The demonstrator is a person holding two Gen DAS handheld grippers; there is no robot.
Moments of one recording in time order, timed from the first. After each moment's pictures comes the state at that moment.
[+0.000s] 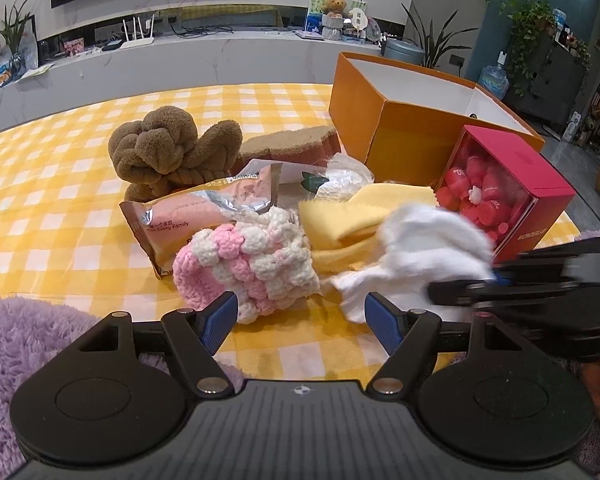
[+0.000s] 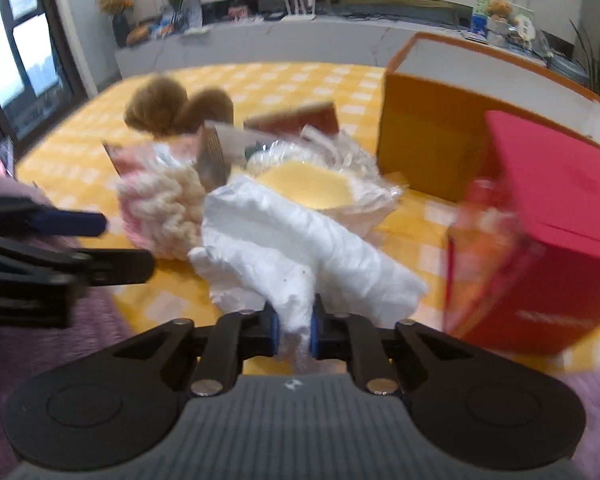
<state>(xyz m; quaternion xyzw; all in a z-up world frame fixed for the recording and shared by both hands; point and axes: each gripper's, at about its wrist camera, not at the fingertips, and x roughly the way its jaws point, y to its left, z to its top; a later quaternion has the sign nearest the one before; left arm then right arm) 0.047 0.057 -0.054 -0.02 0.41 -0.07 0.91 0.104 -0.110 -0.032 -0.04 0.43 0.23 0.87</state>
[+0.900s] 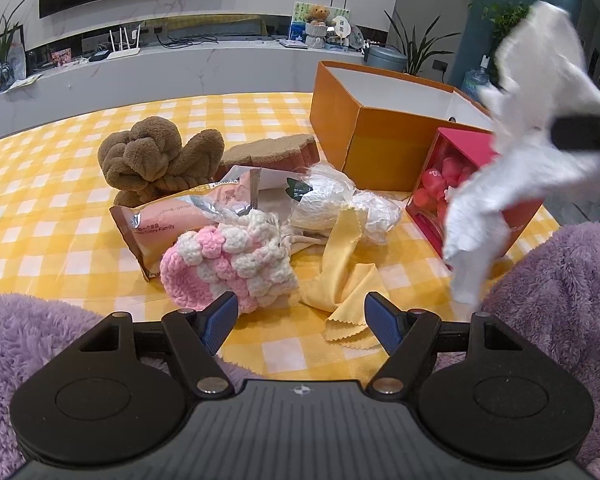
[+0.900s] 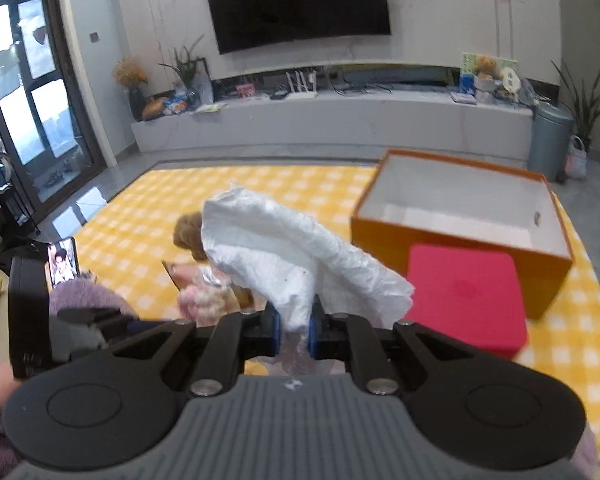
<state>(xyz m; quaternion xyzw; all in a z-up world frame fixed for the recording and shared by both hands) 0.038 0.054 -0.049 -0.03 0.39 -0.10 0.91 0.078 -0.153 0.087 0.00 0.34 0.25 0.90</state>
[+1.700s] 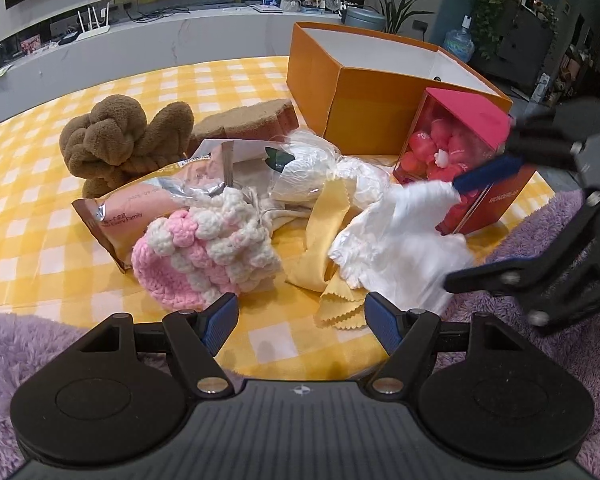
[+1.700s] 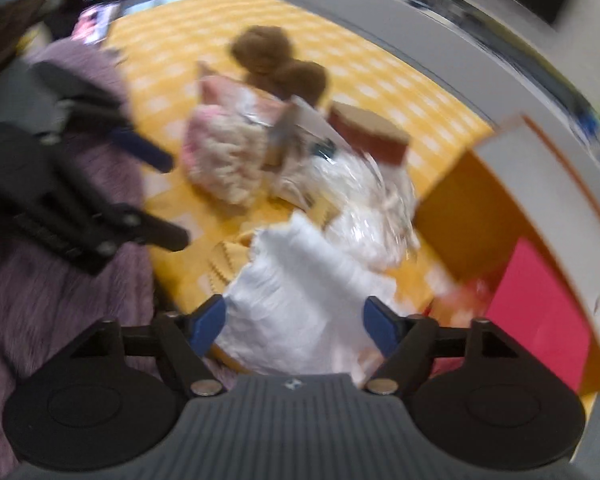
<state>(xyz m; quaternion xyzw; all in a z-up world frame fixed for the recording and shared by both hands) 0.061 0.045 -0.060 0.00 0.44 -0.13 0.89 0.119 -0.095 0.008 -0.30 0.42 0.39 0.77</state>
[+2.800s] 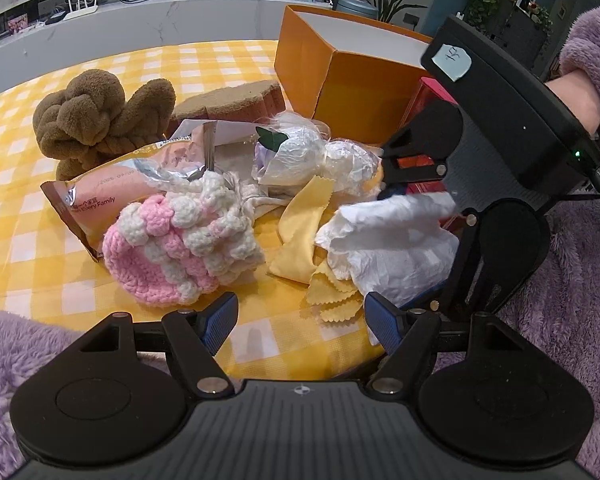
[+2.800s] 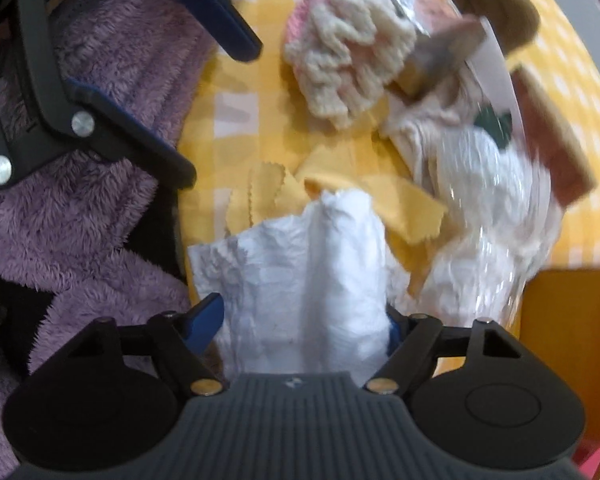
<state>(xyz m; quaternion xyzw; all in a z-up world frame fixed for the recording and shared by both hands) 0.071 0.045 -0.071 -0.03 0.46 -0.16 0.87 0.186 -0.036 -0.074 -0.47 0.47 0.52 0.53</state>
